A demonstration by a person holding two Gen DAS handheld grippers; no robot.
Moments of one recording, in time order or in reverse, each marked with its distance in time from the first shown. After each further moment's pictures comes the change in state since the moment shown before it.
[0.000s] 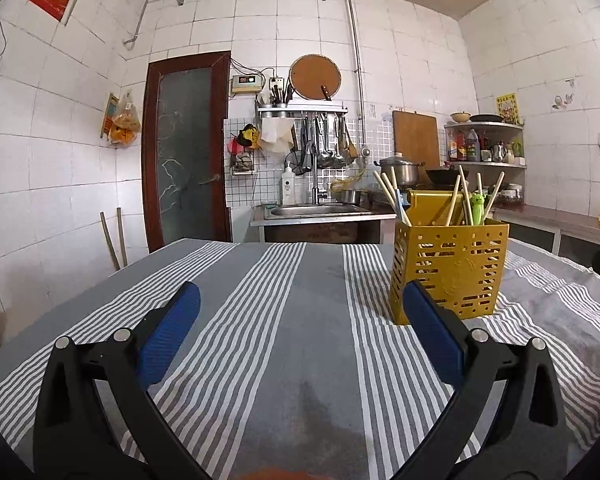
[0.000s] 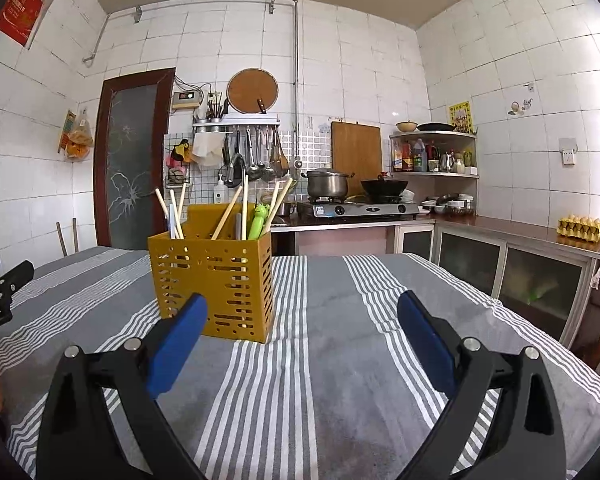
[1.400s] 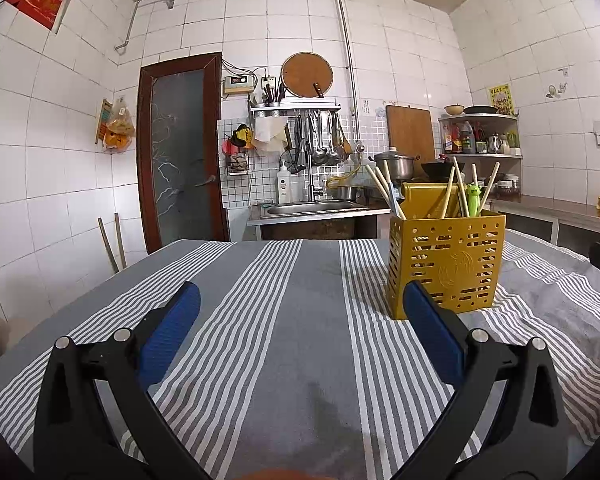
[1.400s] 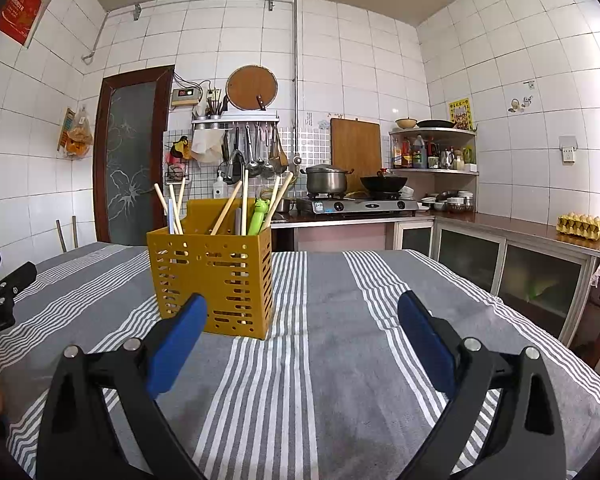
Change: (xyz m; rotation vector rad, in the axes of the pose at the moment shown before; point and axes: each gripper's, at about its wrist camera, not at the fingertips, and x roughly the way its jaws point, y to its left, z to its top) left arm 0.003 -0.002 0.001 0.036 0.008 -0.008; right arm 0.003 0.003 -0.003 0.003 0.013 -0.003
